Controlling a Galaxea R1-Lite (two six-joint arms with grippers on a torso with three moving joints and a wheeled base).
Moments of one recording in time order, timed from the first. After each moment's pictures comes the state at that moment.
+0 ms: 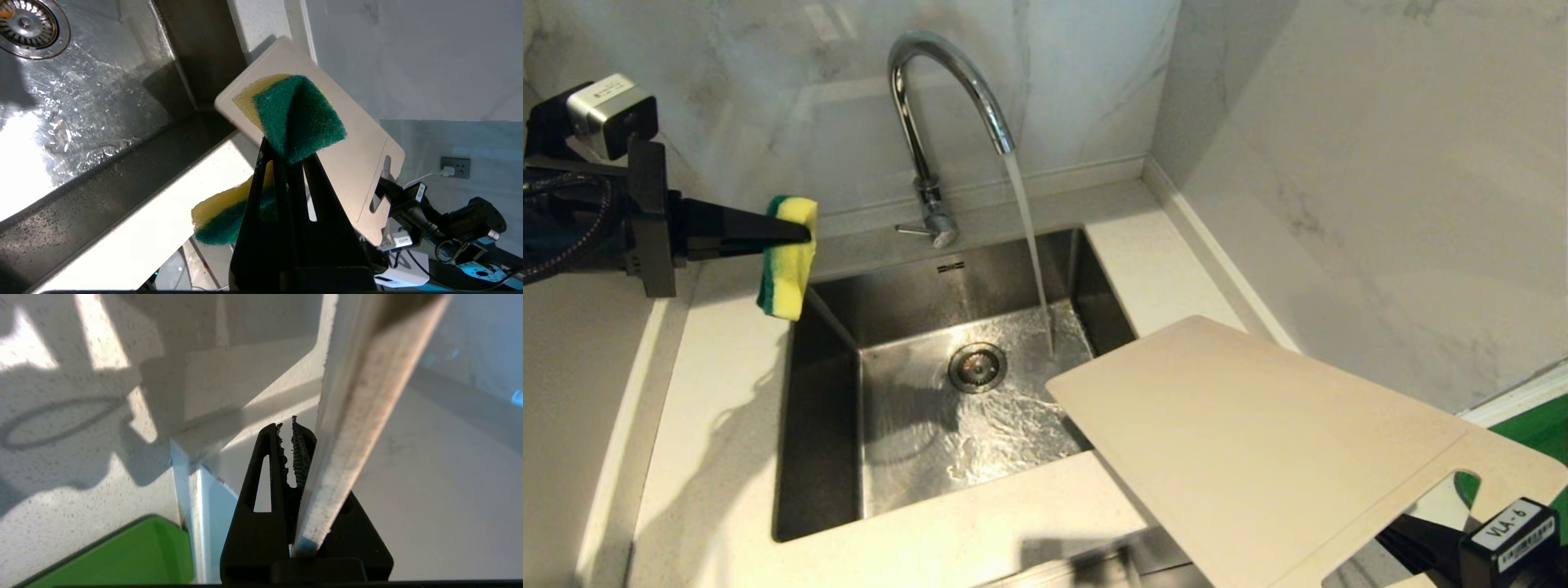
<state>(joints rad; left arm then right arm) -0.22 1.45 -1.39 0.27 -0.63 -0.53 0.48 0.87 -0.37 -0.14 -0.23 -1.71</state>
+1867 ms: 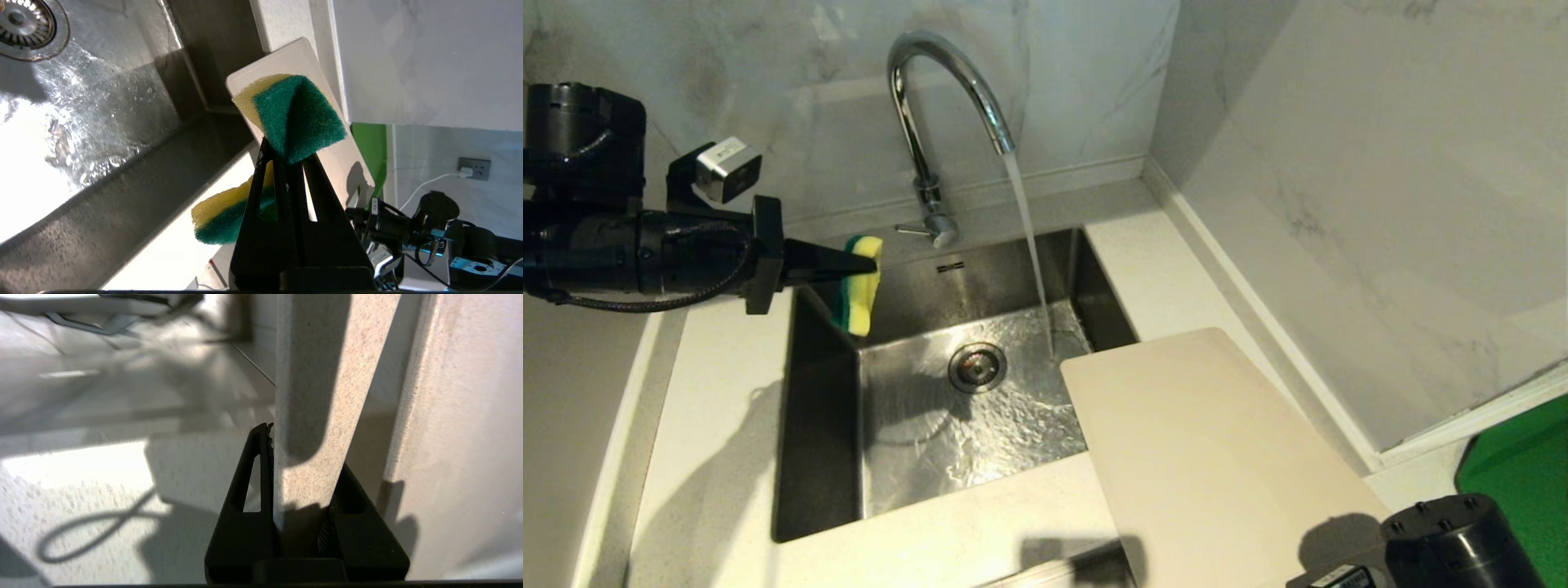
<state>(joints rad) -0.24 1.64 -1.38 0.13 -0.64 -0.51 0.44 1.33 -0.31 -0.08 0.04 -1.46</state>
